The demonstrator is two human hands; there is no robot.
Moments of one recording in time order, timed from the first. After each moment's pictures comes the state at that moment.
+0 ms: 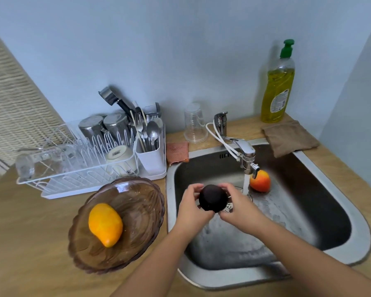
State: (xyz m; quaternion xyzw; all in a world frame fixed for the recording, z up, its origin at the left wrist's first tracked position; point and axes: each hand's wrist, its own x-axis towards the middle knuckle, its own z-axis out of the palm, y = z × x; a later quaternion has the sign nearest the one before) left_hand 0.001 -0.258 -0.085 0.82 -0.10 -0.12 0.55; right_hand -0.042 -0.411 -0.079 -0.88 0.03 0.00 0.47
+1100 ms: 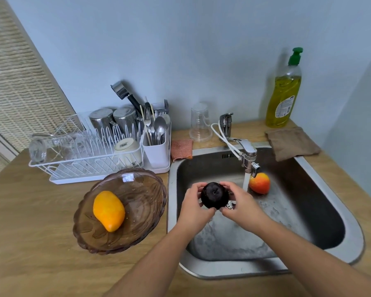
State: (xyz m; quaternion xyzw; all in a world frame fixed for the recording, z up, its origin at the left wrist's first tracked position) left_hand -0.013 -0.260 -0.088 0.82 -0.12 -0.09 0.56; right_hand -0.050 -0.417 -0.077 -0.88 0.03 -0.02 0.47
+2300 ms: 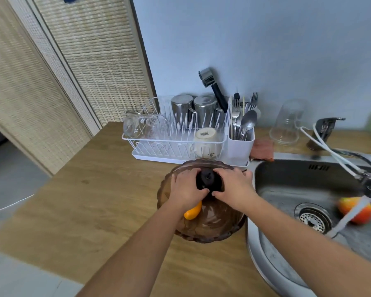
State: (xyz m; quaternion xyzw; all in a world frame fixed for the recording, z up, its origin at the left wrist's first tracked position) left_hand 0.047 -0.061 -0.046 0.98 -0.02 0.00 0.21; right_hand 0.054 -0.216 -0.043 -0.99 -0.11 0.01 0.13
